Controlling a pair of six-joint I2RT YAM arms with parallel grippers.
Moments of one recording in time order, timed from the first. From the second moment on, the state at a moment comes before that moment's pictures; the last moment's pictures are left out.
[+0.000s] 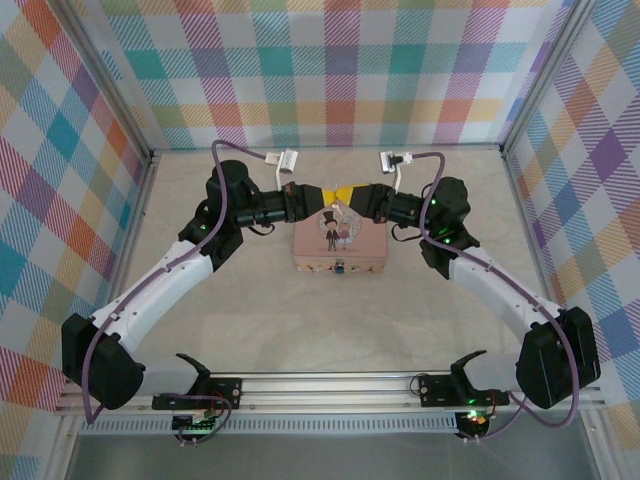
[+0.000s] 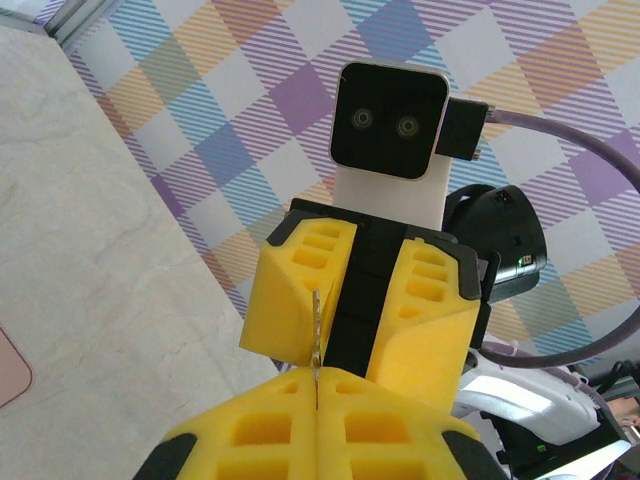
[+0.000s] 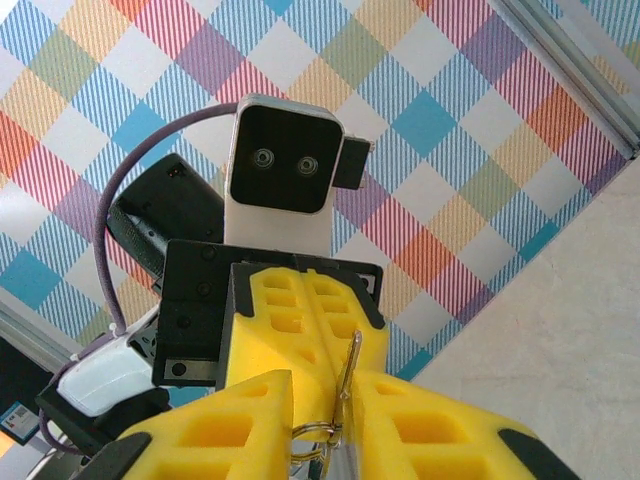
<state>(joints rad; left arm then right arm) -0.54 1.31 1.17 0.07 0.77 -0.90 0.46 1.29 0.93 0.62 -0.88 1.00</state>
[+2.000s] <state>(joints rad) -0.44 1.20 1.10 -0.09 0.50 -0.92 0.48 1.24 1.13 -0.04 -0.66 0.51</state>
